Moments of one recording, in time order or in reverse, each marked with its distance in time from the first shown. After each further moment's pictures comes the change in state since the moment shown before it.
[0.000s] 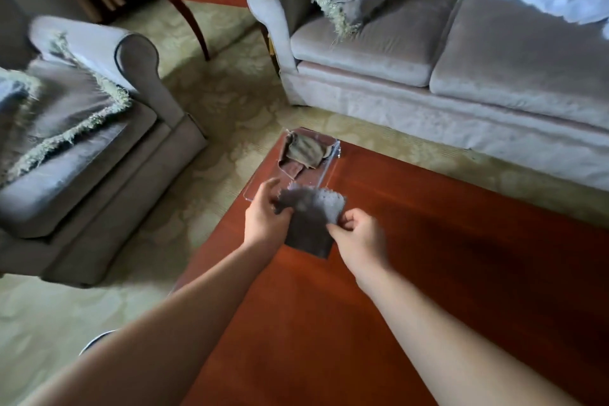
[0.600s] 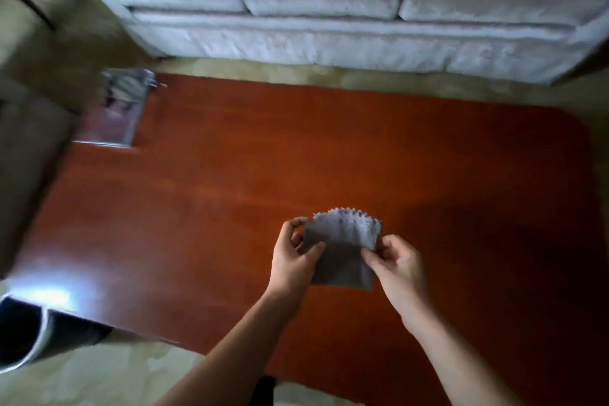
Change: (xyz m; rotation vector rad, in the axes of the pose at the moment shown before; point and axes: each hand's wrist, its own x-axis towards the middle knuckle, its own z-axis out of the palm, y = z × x) left_hand -0.470 0.090 0.240 -0.377 -0.517 -0.267; right_hand -0.292 0.304 -0.378 0.233 0.188 0.200
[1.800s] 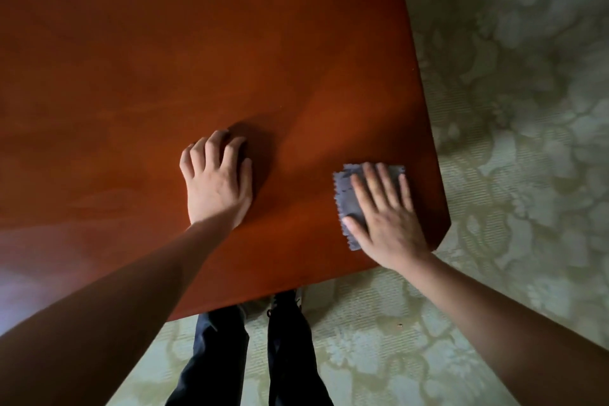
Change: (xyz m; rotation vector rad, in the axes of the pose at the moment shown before) left_hand 0.005 -0.174 0.169 1.238 -0.077 0.843; right_hand -0.083 0.277 -0.216 -1.277 0.037 -0.191
